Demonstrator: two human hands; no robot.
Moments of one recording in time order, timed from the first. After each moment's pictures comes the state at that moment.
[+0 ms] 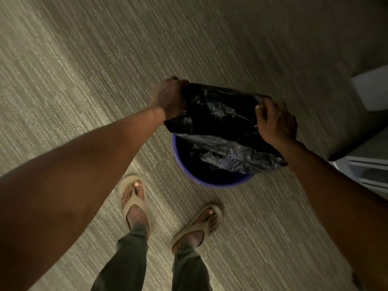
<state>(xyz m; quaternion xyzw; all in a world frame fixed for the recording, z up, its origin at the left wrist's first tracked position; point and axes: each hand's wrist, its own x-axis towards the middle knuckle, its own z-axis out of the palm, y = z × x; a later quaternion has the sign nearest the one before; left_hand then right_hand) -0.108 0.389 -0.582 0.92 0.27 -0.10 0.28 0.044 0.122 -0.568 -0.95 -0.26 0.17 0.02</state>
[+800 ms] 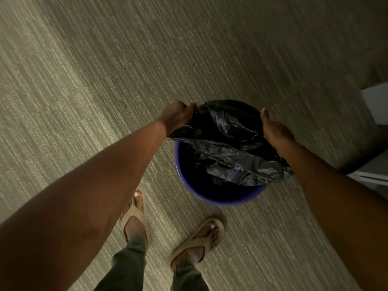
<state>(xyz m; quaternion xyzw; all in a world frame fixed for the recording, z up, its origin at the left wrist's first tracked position) -0.099 0.388 -0.638 0.76 0.44 -0.18 0.44 0.074 0.149 -0.610 -0.93 -0.02 0.38 0.01</state>
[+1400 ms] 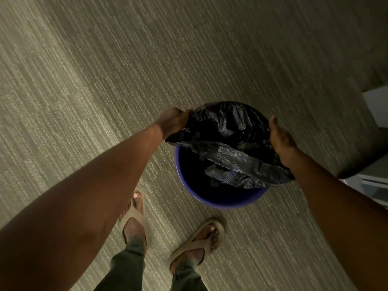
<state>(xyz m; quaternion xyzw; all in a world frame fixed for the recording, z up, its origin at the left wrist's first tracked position) -0.116 0.389 -0.643 0.72 0.46 -0.22 0.47 0.071 0.132 -0.617 -0.91 0.05 0.39 0.13</state>
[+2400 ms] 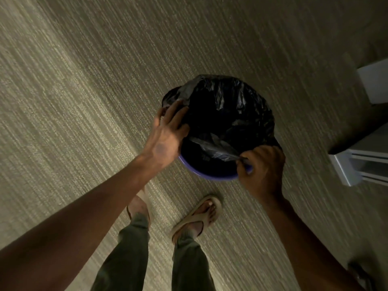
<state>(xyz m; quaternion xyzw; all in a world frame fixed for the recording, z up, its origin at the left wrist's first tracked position) -0.211 0.311 -0.579 0.98 0.13 -0.04 0.17 -0.082 0.048 -0.551 -0.91 -0.38 0.07 0.14</state>
